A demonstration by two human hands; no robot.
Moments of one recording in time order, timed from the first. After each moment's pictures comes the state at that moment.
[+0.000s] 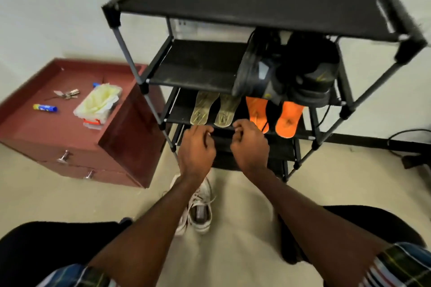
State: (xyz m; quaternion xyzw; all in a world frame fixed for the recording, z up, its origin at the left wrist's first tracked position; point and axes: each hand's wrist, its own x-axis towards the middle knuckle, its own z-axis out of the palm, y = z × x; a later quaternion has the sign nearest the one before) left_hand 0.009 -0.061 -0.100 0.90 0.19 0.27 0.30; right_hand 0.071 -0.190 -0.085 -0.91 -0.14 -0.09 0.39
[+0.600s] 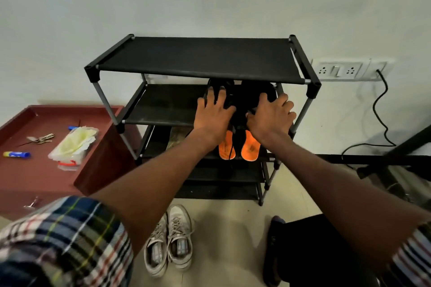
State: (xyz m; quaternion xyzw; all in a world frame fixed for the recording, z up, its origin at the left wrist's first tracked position) left_hand 0.114 -0.139 0.067 0.99 -0.02 0.11 -0.12; right_hand 0.138 -0.288 0.078 -0.98 0.00 -0.14 0.12
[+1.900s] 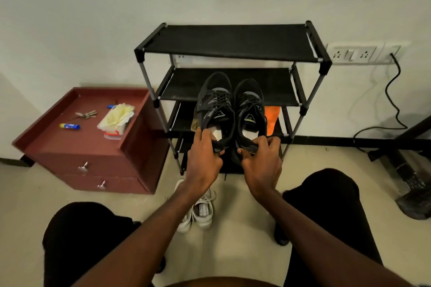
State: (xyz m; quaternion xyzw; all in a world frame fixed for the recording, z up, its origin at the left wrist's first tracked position) left_hand -0.107 -0.122 0.020 0.92 0.12 0.20 0.32; right_hand -0.071 -0.264 0.001 -0.91 -0.01 -0.16 0.37
